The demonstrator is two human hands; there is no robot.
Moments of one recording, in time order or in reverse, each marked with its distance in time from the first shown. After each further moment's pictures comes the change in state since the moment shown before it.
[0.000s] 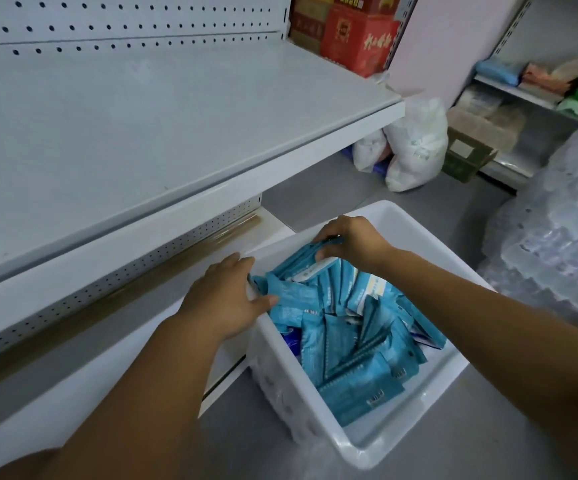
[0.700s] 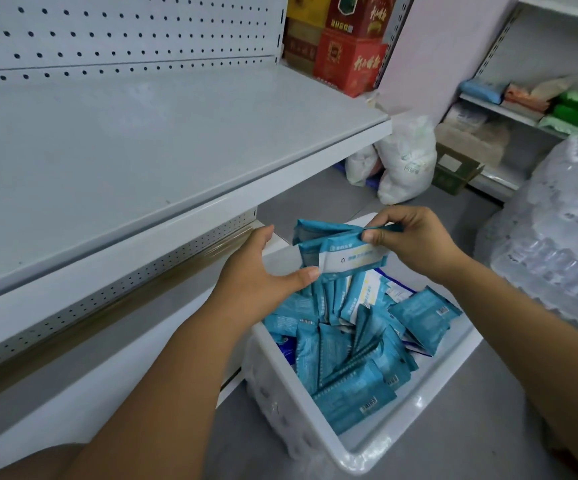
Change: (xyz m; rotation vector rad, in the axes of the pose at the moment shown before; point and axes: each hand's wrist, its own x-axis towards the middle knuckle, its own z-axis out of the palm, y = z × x) left_hand -0.006 0.054 -0.017 -0.614 0.153 0.064; right_hand -0.063 -0.016 -0.075 0.560 0.287 0.092
